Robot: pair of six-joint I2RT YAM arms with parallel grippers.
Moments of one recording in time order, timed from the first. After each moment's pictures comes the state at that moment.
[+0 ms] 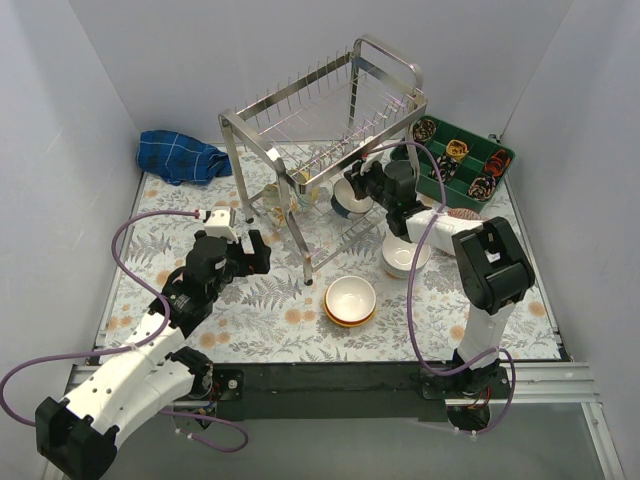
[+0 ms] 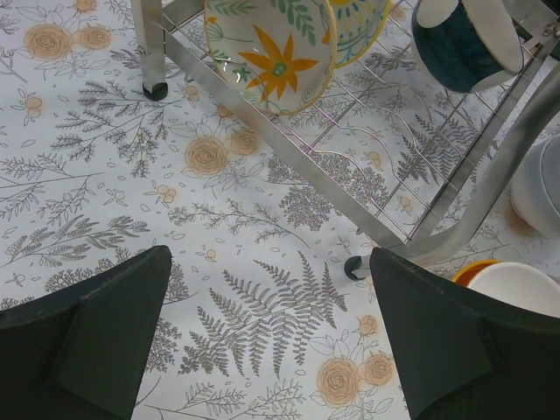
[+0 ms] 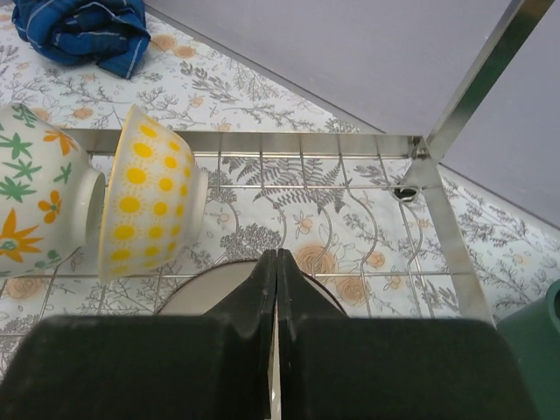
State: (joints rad) left arm -0.53 0.76 0.59 -0.23 -0.24 -0.37; right arm 0.47 1.85 1.11 0.65 -0.23 -0.09
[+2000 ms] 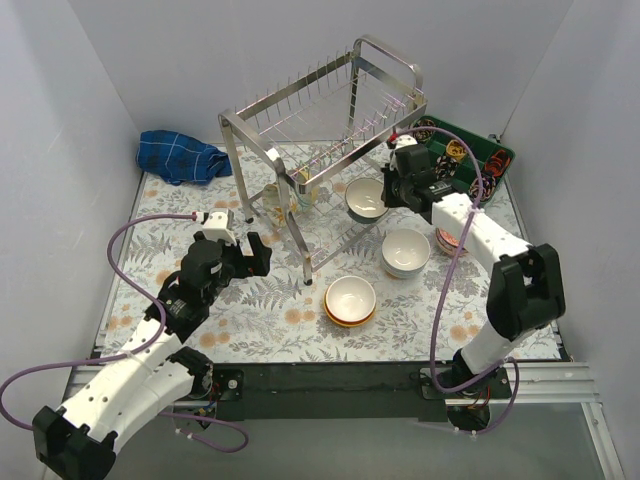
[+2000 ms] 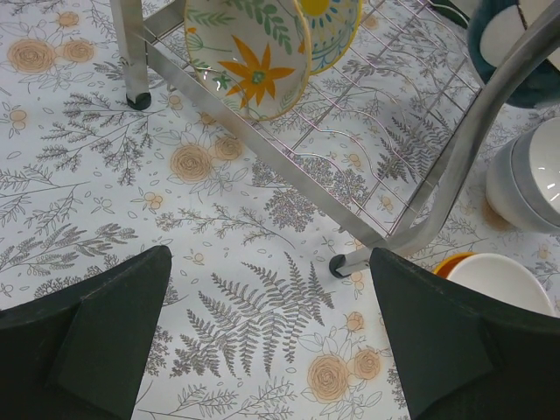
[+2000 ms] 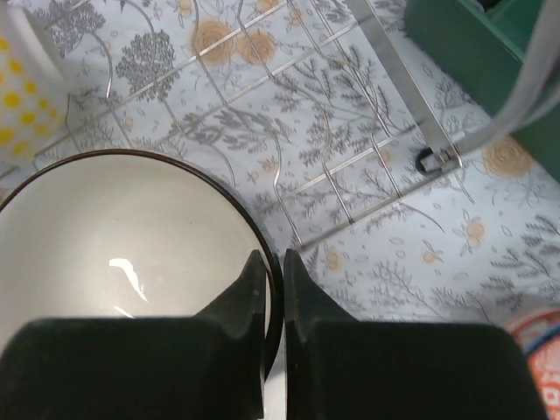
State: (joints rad) left arm -0.53 0.71 0.58 -0.22 -0.20 -0.37; right arm 0.42 1.67 1.32 -0.31 0.06 0.21
